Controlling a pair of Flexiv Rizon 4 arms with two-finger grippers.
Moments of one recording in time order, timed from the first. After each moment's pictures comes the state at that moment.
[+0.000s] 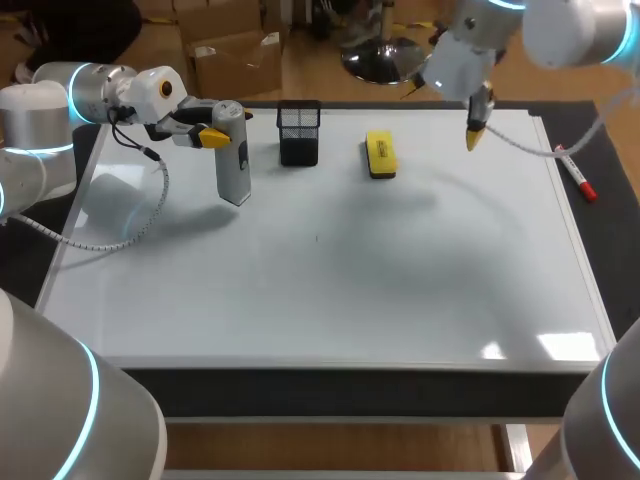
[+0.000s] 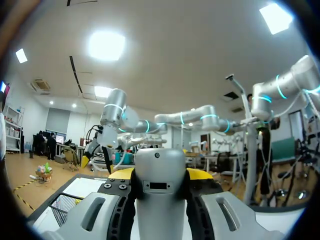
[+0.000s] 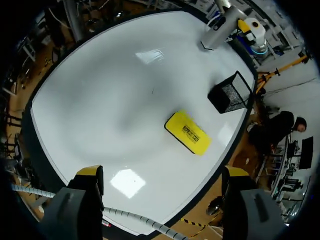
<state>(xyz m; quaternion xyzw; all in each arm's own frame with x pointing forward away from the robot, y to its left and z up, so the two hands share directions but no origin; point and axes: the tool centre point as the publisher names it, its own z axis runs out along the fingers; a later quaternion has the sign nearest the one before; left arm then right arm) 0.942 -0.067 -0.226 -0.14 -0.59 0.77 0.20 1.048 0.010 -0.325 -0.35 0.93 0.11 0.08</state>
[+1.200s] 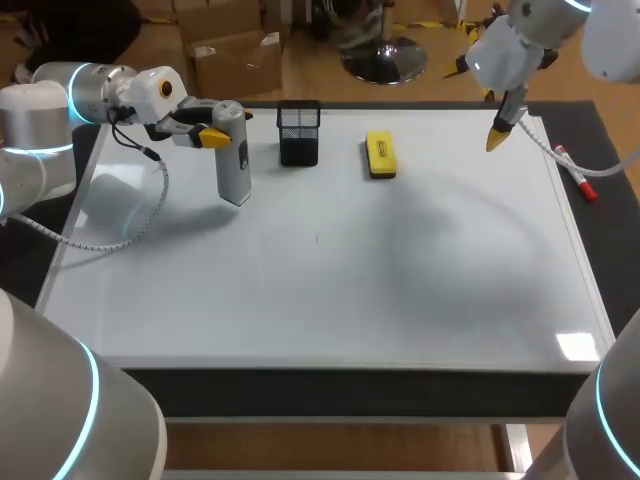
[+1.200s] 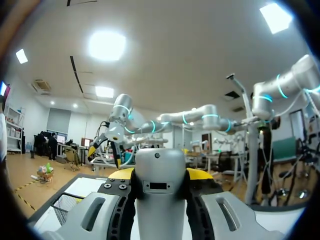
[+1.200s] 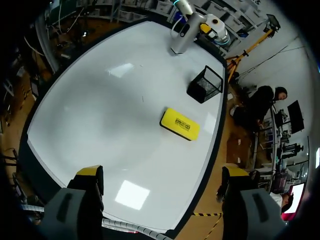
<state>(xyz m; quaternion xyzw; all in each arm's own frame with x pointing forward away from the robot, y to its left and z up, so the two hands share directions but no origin) 0.948 -0.066 -0.226 -0.14 -0.59 0.77 0.19 1.032 -0.023 -0.294 -0.23 0.95 0.17 0.13</state>
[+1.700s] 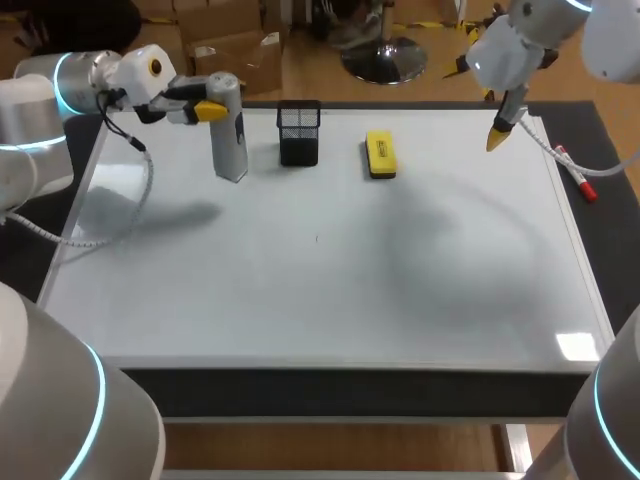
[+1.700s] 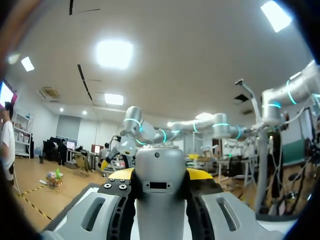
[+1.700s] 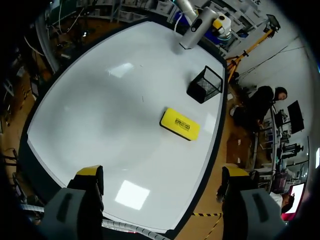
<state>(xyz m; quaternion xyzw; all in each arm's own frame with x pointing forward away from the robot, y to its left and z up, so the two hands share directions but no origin) 0.970 -0.063 -0.178 -0.10 -0.58 0.79 0.15 1.032 -0.024 -0.294 -0.23 0.95 0.17 0.13</state>
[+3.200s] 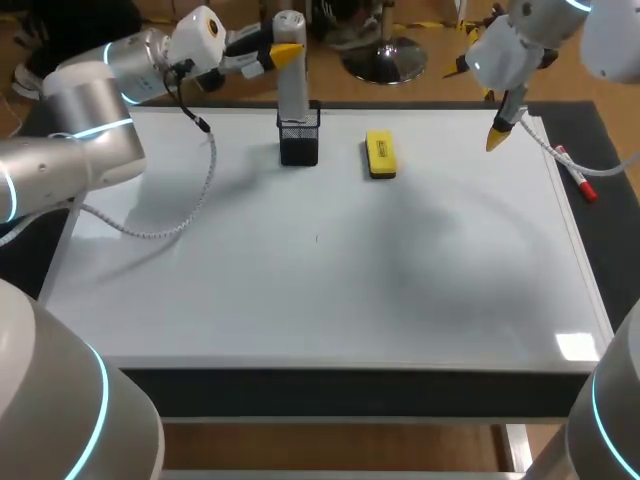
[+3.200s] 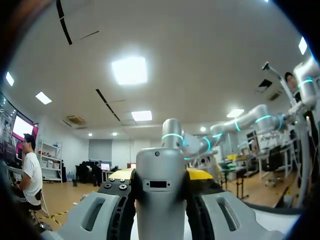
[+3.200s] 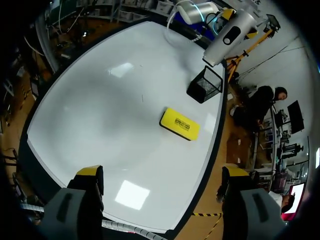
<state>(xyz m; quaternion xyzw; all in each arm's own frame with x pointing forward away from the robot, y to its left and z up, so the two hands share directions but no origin) 1.044 -0.161 -0.128 -0.04 -0.55 0.84 -0.01 1.033 -0.024 -0.295 -0.23 0.95 0.17 0.13</state>
